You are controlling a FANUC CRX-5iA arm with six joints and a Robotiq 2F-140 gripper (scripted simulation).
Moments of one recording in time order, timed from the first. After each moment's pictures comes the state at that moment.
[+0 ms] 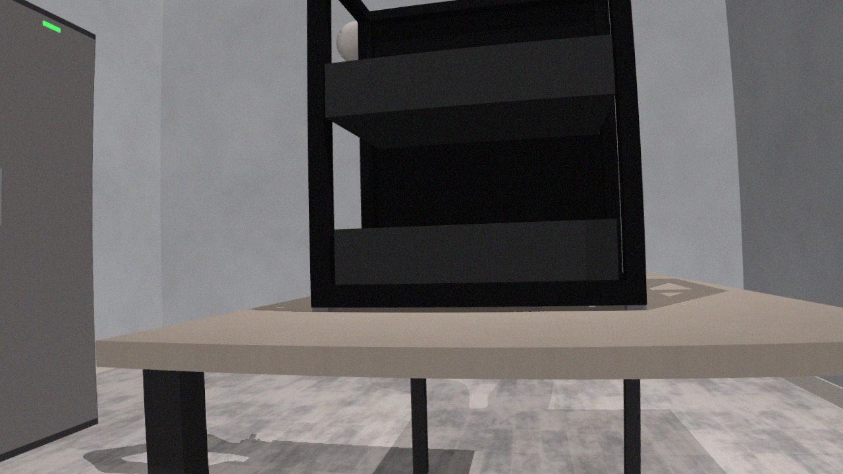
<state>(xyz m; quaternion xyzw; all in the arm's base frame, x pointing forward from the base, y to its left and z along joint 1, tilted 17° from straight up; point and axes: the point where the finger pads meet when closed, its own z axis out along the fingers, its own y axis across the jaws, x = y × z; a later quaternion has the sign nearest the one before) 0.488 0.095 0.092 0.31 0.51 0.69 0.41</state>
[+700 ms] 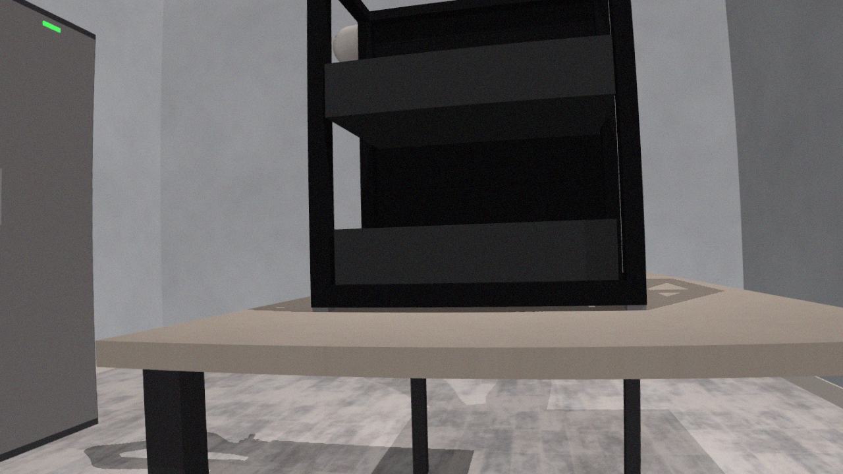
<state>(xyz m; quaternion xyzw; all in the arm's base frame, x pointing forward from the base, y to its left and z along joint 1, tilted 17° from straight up) 0.513 -0.040 0.109 0.41 0.43 0.57 0.57</state>
